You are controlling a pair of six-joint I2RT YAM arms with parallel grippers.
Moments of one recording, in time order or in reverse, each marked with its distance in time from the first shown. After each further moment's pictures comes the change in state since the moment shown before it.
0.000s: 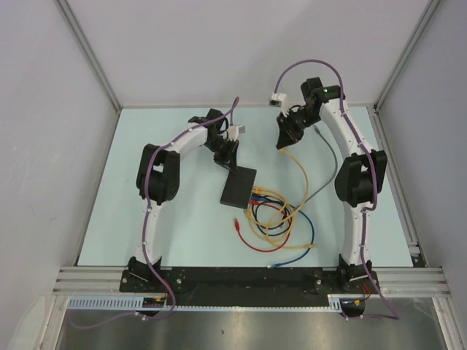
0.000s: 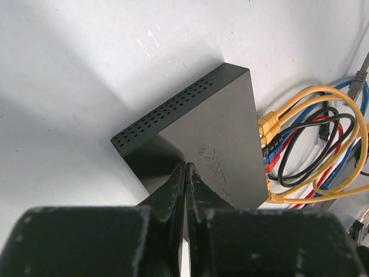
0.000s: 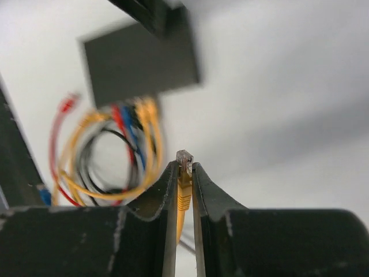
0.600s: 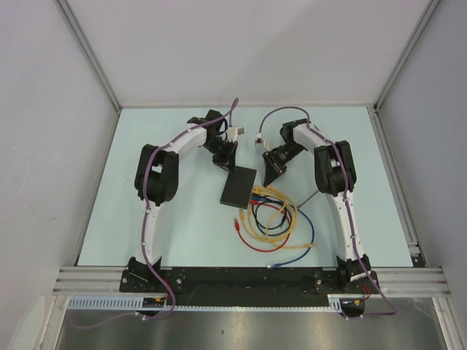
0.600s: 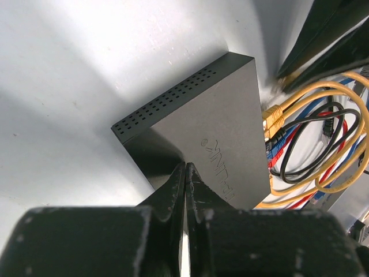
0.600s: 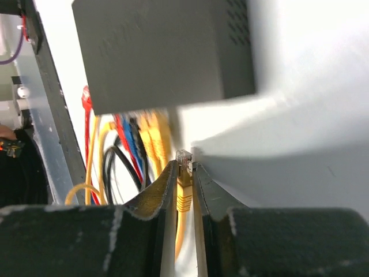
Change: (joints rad) left arm 0.001 -0.024 -0.035 0.000 -0.018 0.000; right arm 0.072 0.339 -0.188 0.030 -0.144 0.022
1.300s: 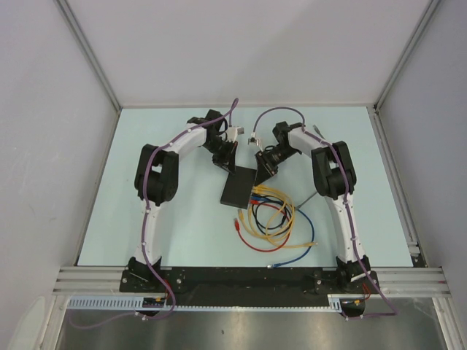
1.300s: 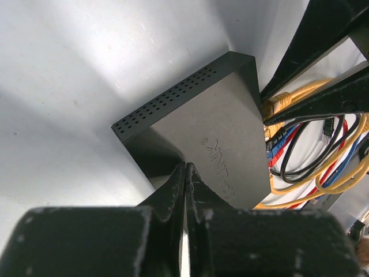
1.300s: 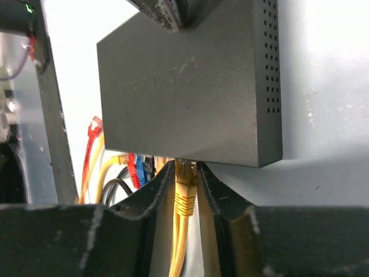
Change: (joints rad) left arm 0.001 -0.001 -0.002 0.000 -0.001 0.000; right arm 0.049 -0.094 -0.161 0.280 -0.091 0.106
